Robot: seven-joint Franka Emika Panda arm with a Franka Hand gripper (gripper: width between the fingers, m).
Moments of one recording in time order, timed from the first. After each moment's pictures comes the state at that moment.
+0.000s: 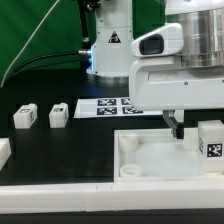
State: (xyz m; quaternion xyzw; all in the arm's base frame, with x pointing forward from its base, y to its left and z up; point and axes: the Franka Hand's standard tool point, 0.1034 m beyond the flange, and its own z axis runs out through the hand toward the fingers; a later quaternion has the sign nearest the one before) arm 0.620 0.111 0.076 -0.99 0.10 -0.04 0.05
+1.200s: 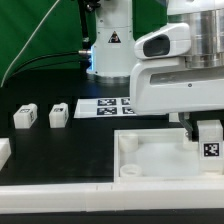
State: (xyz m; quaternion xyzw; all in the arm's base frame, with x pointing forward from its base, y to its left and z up) arm 0.622 0.111 0.076 -0.99 0.09 -0.04 0.05
